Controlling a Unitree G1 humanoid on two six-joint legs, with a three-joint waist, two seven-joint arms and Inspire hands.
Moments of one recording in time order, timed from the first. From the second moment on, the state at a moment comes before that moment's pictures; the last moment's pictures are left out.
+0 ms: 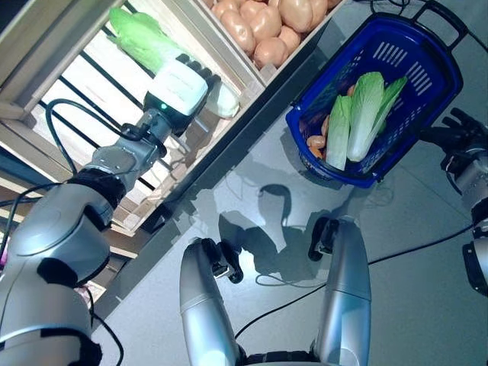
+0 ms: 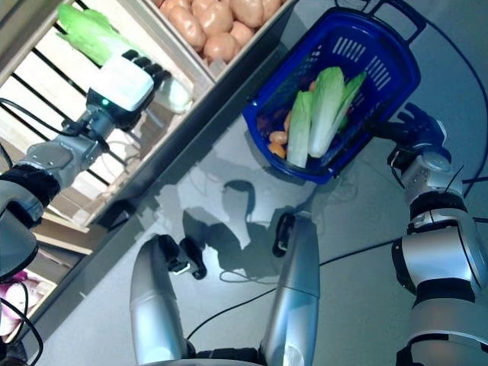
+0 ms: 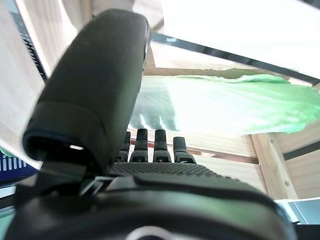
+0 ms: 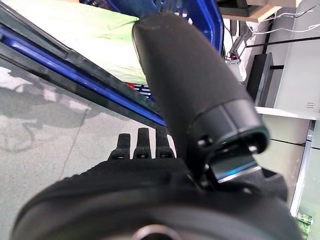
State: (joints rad) left arm -1.28 0.81 -1.17 1.00 0.63 -0.10 0.57; right arm -1.10 -0.82 0.38 1.30 0.92 0.03 -0.01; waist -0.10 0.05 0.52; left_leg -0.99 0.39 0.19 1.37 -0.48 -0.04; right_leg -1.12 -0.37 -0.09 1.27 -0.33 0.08
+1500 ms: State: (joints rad) left arm -1.44 0.77 -1.17 1.12 0.62 -0.11 0.28; right arm -1.06 -0.85 0.36 1.25 1.00 0.03 0.07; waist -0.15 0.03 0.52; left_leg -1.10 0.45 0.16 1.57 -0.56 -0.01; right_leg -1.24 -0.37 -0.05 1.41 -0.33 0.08
